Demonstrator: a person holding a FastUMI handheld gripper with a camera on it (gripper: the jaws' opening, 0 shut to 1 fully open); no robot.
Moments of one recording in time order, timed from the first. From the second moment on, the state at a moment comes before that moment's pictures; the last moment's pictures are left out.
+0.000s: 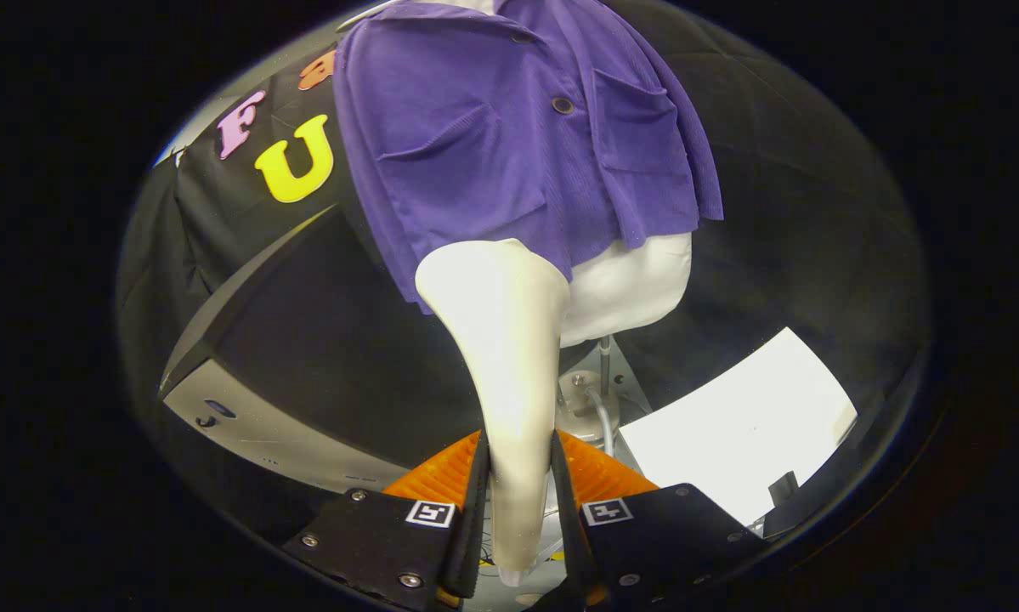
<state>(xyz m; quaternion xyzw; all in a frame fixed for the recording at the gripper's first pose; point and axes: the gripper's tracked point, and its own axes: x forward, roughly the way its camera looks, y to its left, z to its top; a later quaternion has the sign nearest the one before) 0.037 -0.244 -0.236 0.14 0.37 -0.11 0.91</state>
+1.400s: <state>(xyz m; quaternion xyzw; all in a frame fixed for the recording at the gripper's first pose) -0.014 -0.038 -0.062 0.08 0.23 0.07 0.97</state>
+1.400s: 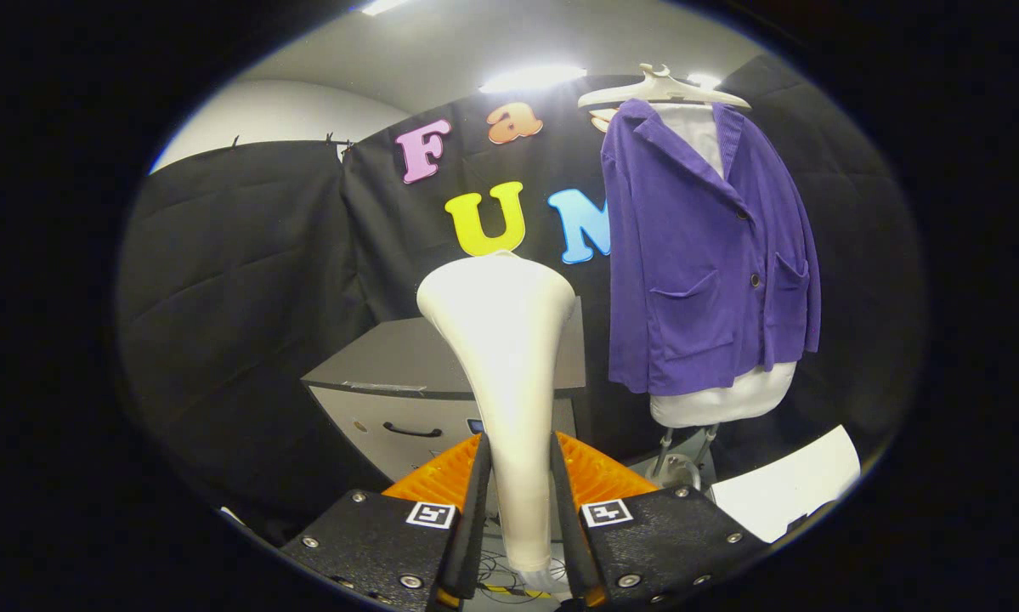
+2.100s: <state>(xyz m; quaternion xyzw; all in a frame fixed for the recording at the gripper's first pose) -0.018 -0.079 -0.104 0.04 0.24 0.06 0.97</state>
